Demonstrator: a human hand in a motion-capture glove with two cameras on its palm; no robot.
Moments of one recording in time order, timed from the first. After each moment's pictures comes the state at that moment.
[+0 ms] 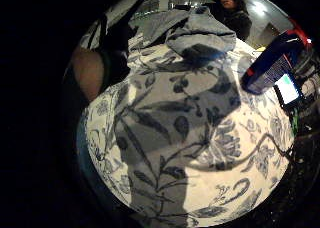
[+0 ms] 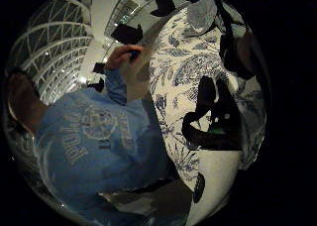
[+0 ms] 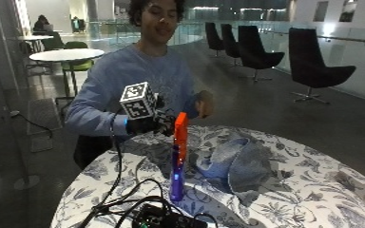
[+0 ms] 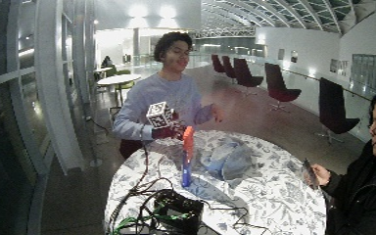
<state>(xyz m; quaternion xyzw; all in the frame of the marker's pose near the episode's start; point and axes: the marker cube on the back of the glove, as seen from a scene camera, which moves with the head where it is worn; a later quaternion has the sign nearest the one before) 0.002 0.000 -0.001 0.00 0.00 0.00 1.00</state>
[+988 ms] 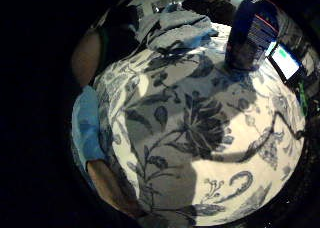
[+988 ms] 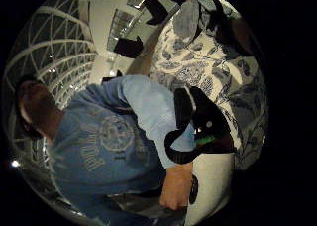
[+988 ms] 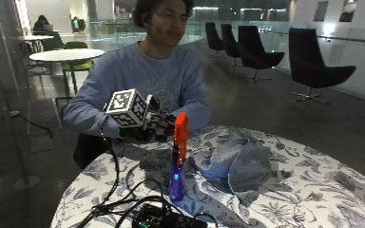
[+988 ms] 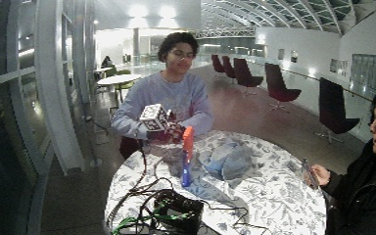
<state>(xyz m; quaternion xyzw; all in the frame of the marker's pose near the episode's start) 0.040 0.006 -0.022 0.05 -0.10 0.08 0.99</state>
